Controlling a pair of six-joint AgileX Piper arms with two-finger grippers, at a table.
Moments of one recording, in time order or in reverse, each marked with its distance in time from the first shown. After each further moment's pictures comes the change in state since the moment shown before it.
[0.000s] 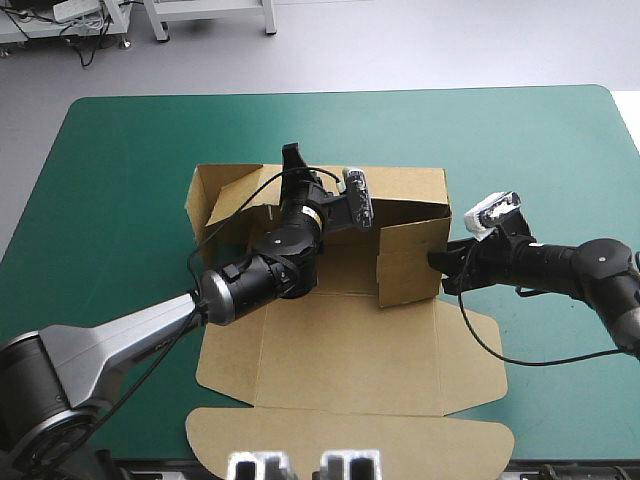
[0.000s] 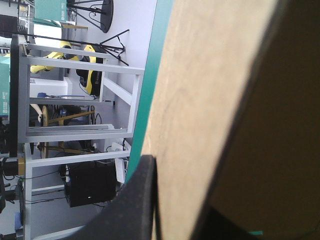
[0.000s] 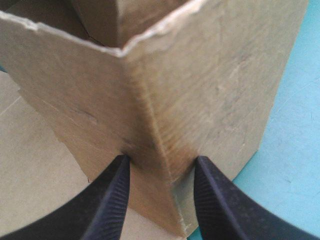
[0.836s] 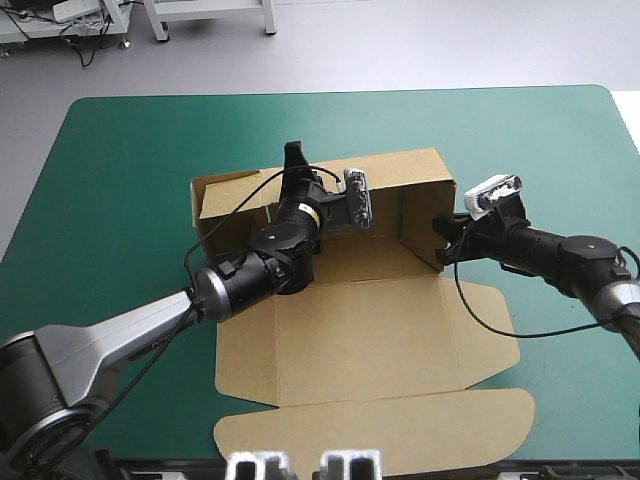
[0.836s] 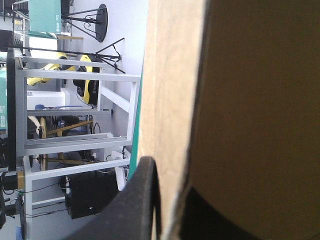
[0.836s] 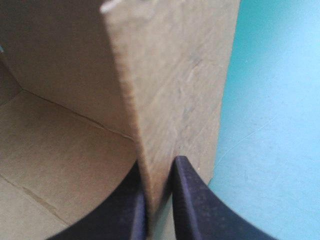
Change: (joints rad) left arm 0.012 -0.003 -0.001 -0.050 -0.043 0.093; right arm 0.023 0.152 0.000 0.384 -0.195 -0.398
